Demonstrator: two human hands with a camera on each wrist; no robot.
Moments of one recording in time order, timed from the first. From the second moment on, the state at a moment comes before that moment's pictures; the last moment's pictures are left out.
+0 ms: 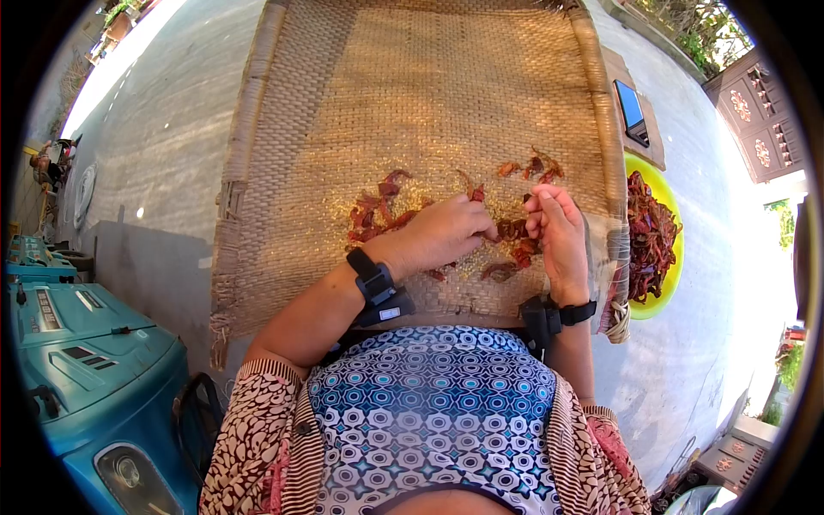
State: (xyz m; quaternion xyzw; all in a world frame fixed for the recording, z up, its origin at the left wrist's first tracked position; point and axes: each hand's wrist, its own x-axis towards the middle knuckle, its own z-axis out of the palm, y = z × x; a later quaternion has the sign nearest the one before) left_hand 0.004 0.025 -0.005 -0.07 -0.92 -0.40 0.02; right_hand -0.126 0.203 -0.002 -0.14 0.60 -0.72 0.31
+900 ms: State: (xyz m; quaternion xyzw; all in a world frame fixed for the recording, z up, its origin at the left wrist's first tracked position) left_hand 0.005 0.025 -0.018 -0.10 -0.92 -0.39 0.05; right_hand -0.123 0.198 -0.004 -0.16 0.65 -0.67 0.31
